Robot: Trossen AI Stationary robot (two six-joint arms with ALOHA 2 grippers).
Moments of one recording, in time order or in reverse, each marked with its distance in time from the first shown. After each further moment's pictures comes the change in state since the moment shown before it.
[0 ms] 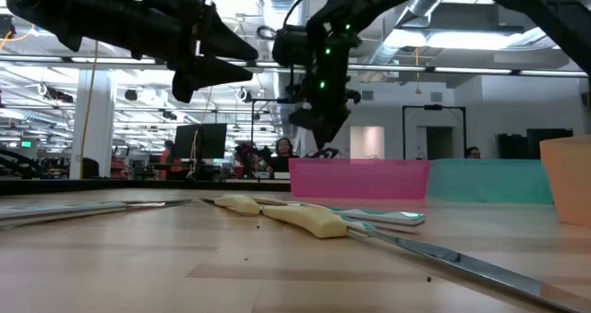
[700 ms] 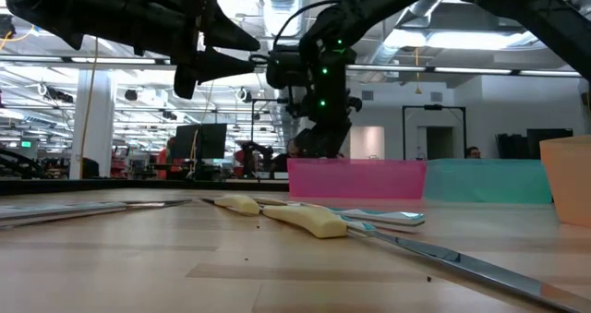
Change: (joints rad) left arm 0.000 0.014 0.000 0.071 -0.044 -0.039; right arm 0.016 0.100 0.002 -0.076 0.105 0.056
